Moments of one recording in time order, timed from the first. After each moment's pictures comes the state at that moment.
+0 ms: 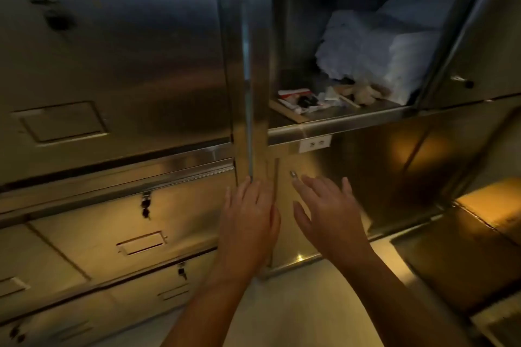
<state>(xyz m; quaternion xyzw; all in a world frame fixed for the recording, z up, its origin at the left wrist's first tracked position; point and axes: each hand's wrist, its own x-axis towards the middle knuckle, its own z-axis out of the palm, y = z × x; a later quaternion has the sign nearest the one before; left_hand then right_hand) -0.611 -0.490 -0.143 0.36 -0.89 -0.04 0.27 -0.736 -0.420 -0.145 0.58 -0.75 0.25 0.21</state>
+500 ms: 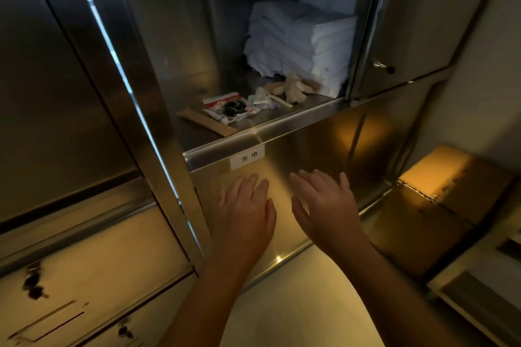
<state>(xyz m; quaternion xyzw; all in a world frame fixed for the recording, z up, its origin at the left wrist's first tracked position) -0.767 -0.506 -0.155 0.27 -0.93 -0.09 0.22 -0.877 -0.408 -0.158 0.48 -0.82 0.25 0.20</state>
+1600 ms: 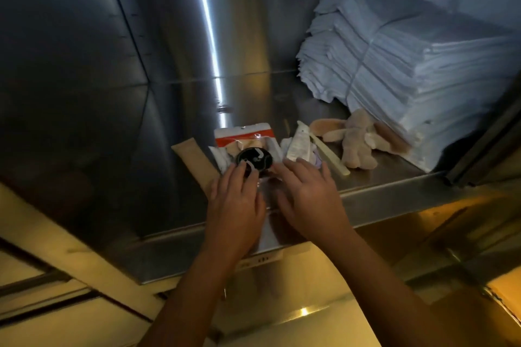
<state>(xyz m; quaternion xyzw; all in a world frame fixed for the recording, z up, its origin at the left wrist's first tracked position) -0.956 -0.724 -0.177 0.42 -0.87 -0.06 0.26 -1.086 -0.663 -0.158 0.64 -0.72 0.24 0.11</state>
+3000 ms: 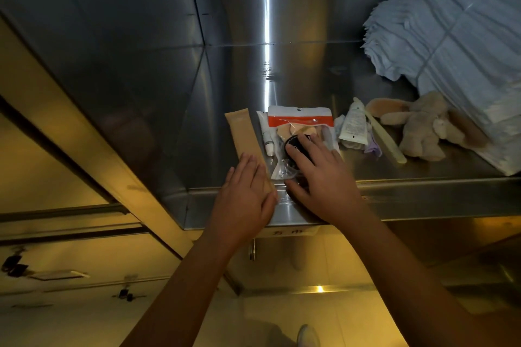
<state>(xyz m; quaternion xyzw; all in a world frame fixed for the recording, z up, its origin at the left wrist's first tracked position) -0.904 -0.726 -0.208 0.46 -0.87 -0.08 0.14 -1.072 -0.698 -0.188 0.73 -0.67 0.16 0.02</state>
